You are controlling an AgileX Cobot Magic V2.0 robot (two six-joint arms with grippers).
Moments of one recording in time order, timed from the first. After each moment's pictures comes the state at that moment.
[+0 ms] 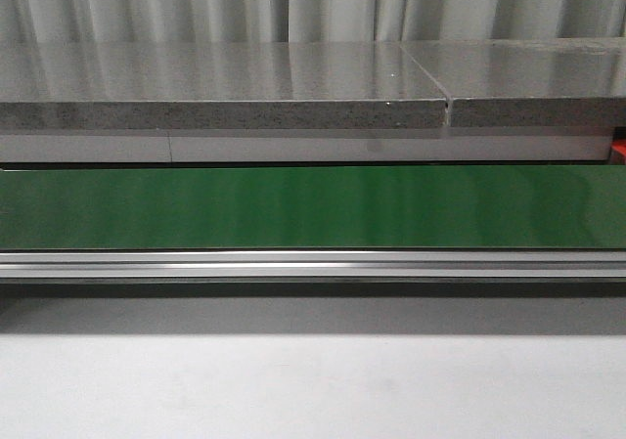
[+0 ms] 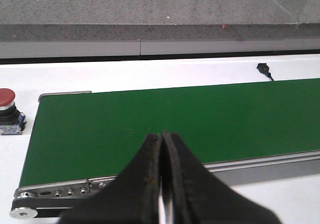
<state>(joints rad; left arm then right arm) -0.19 0.45 -0.50 -0.13 0.49 0.04 -0.71 1.42 -0.66 0.17 0.39 0.01</state>
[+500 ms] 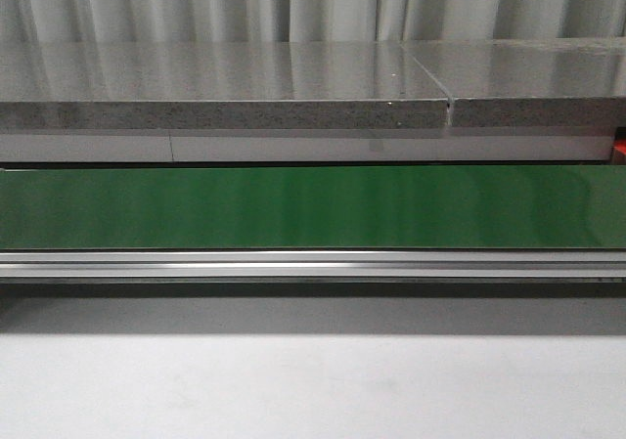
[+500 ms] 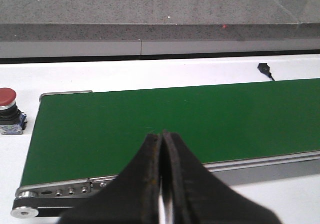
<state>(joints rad) -0.19 0.45 -0.50 -0.13 0.49 0.04 -0.51 1.05 -0.66 0.17 0.39 -0.01</state>
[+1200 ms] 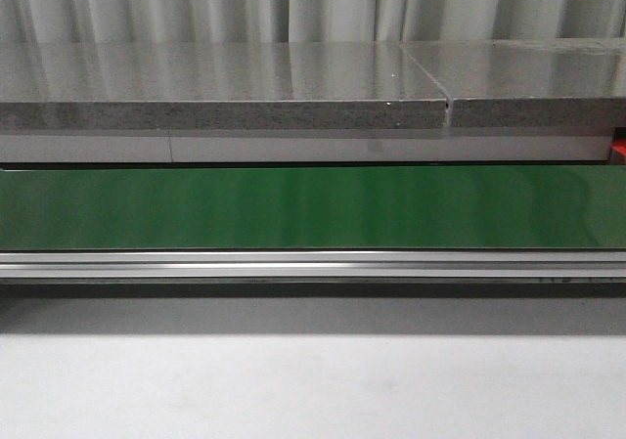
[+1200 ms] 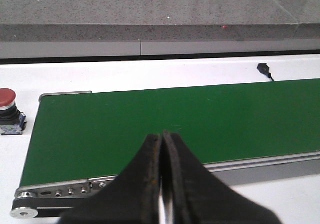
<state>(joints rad) -0.19 0.45 -0.50 -0.13 0.49 0.04 -0.10 0.59 -0.61 0.17 0.43 -0.25</state>
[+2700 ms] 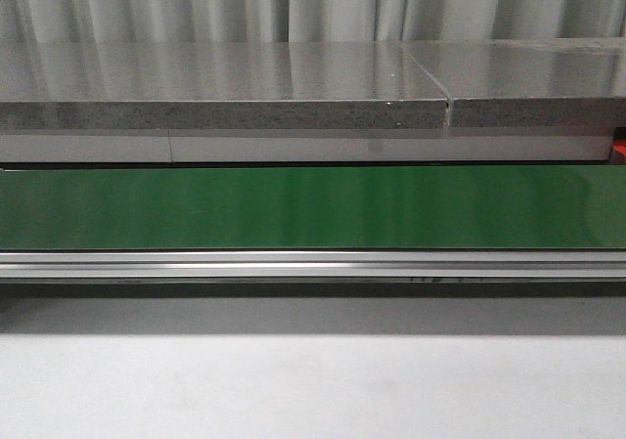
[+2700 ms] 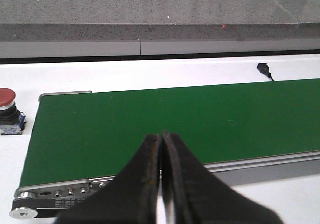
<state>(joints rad) -0.19 0.45 -0.50 -0.13 0.49 0.04 -0.10 0.57 -0.60 0.17 0.45 -0.25</state>
